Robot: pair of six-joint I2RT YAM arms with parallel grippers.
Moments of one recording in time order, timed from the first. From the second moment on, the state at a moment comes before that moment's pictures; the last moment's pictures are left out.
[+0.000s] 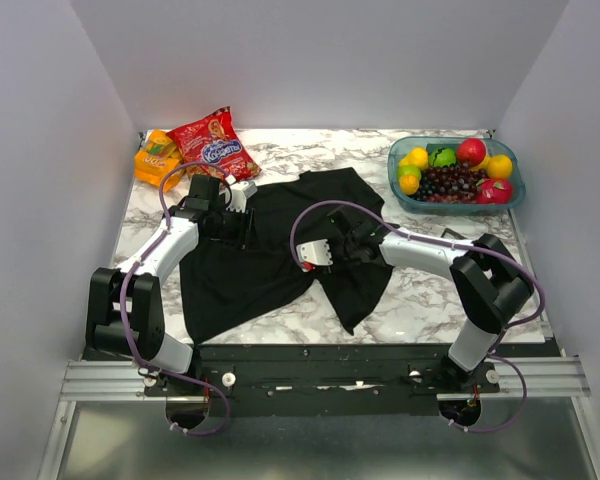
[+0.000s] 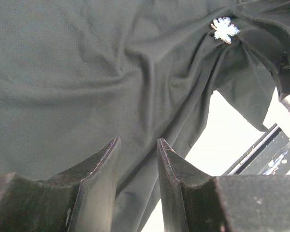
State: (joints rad) left arm -0.18 1.48 0.99 -0.50 0.60 0.01; right arm 0.72 1.73 1.02 -0.30 -0.11 -1.16
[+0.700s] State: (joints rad) left arm -0.18 1.48 0.99 -0.49 0.62 0.00; right arm 0.72 1.79 1.12 -0.32 -0.17 -1.16
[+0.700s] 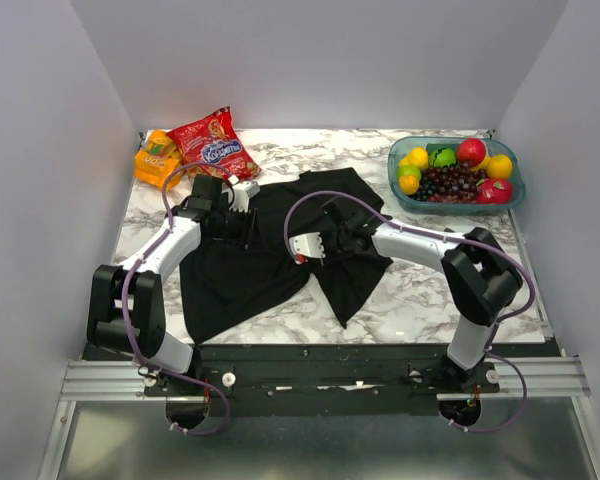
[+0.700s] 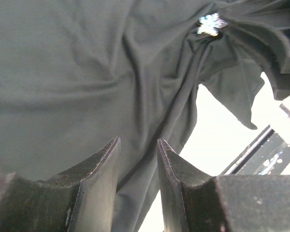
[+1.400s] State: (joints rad) left arm -0.33 1.81 0.99 0.29 1.12 -0.67; right arm 0.72 1.37 0.72 -0.12 -0.32 -1.13
